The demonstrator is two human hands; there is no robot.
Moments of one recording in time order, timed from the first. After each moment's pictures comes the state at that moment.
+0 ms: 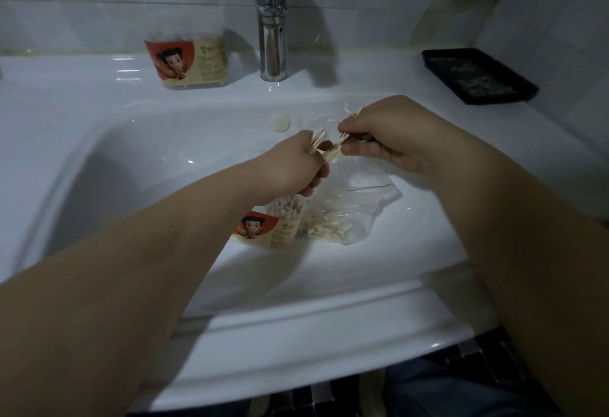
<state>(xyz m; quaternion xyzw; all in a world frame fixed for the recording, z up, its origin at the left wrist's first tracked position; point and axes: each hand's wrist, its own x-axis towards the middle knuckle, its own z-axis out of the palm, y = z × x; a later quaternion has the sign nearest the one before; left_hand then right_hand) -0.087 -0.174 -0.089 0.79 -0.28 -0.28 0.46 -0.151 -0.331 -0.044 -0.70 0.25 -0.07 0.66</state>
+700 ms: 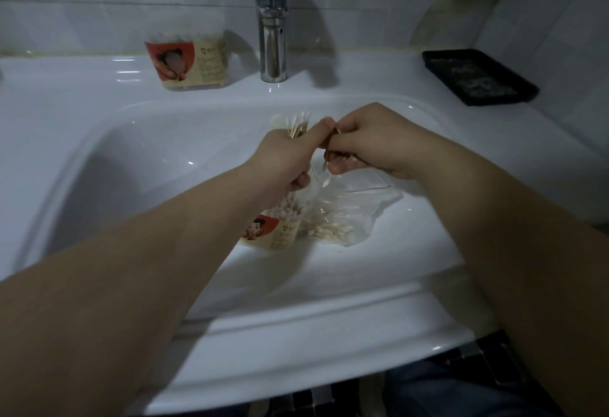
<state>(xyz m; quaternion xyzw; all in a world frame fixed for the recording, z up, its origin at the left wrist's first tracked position) -0.088 -0.182 -0.089 0.71 -0.11 -0.25 0.65 -0.153 -0.323 -0.053 -0.83 0.15 0.00 0.54</state>
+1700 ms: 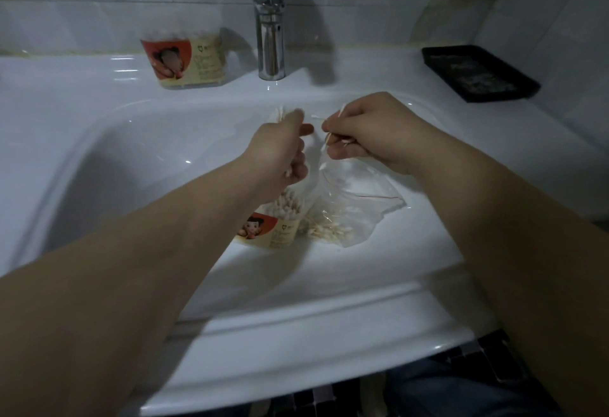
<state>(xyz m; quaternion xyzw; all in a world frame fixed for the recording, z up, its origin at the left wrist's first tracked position) -0.082 -0.183 -0.085 0.64 -0.03 -0.29 0.71 -0.145 -0.324 -0.054 -0.78 0.18 -0.07 0.60</state>
